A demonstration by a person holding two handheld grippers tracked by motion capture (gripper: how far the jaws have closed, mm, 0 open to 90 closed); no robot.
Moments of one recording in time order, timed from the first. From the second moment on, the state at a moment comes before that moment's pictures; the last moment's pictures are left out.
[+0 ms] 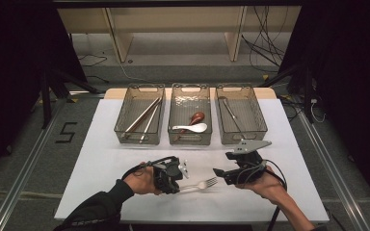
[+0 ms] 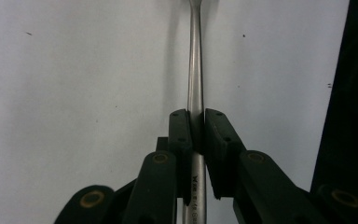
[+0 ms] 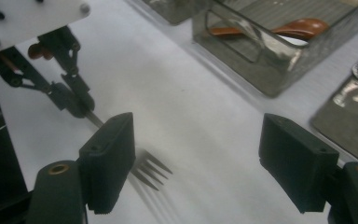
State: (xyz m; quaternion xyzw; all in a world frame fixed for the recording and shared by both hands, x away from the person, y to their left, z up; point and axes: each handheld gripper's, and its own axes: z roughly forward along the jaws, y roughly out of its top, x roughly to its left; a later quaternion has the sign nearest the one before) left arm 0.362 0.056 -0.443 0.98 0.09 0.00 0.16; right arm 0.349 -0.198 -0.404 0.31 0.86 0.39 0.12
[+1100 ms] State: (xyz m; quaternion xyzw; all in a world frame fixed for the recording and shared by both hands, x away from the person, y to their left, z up) left arm 0.341 0.042 -0.419 0.98 0.04 0.01 0.17; right arm 0.325 -0.132 -0.436 0.14 0.94 0.30 0.06
